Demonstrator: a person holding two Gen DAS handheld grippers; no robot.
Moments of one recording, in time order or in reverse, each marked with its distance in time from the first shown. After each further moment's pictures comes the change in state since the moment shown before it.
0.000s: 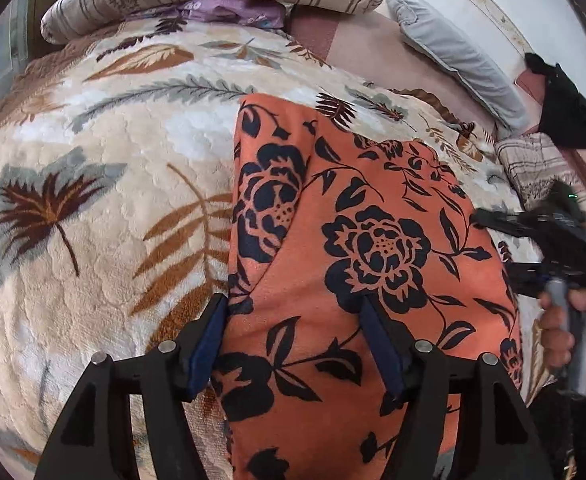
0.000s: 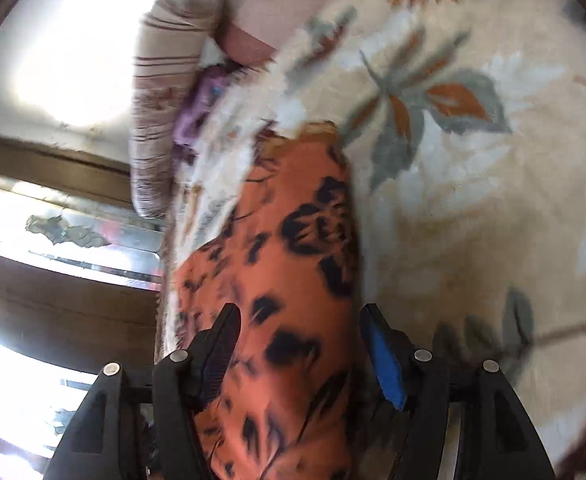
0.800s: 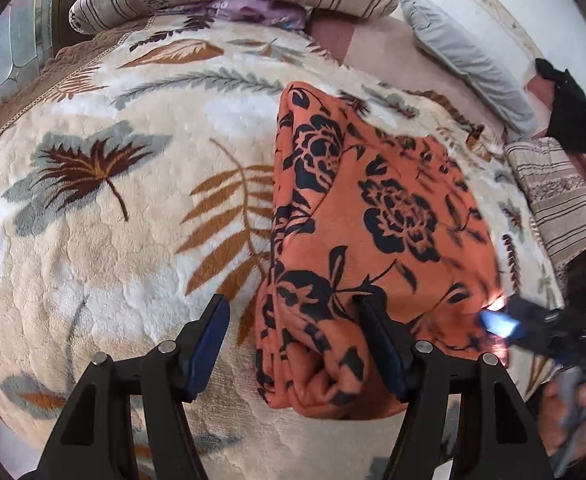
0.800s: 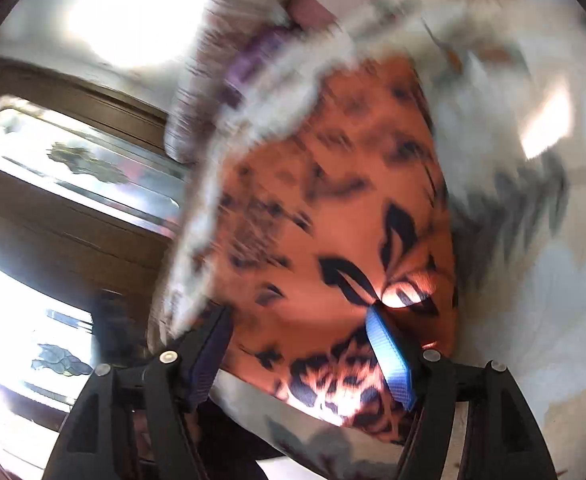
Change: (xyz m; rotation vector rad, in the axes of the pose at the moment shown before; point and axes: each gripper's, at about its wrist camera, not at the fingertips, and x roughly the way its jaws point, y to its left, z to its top) left arm -0.038 0.005 -0.028 -0.023 -0.010 0.048; right arm -0.021 0.038 -0.114 -0.167 0.017 0.024
